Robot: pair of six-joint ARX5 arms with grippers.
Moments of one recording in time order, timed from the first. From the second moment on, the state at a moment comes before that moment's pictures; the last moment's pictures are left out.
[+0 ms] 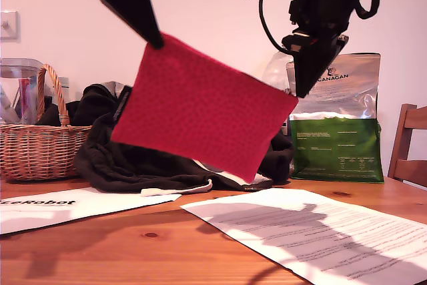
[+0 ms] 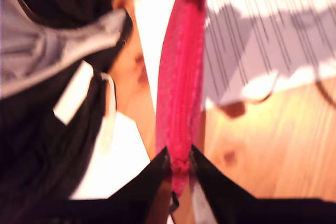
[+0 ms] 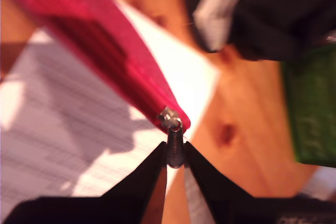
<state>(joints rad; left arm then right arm) -0.61 1.51 1.45 -0.88 0.16 0.63 0.55 1.56 1.30 -0.73 0.22 -0.58</state>
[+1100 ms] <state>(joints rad) -0.63 1.74 1.45 -0.90 0.21 0.61 0.56 1.65 1.30 -0.86 0.14 -0.37</state>
